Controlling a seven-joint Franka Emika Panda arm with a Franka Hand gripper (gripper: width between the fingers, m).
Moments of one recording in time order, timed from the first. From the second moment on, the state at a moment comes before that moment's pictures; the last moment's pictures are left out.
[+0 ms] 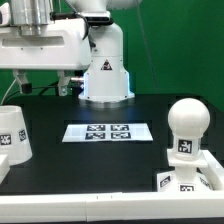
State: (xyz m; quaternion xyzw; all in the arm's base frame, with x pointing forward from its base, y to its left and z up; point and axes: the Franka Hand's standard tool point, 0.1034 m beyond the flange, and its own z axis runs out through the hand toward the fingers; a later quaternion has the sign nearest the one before) arm 0.475 -0.141 0.131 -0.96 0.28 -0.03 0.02
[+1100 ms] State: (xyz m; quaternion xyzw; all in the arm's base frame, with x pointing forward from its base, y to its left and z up) arm 0.456 -0.179 0.082 -0.97 0.22 -0.01 -0.03
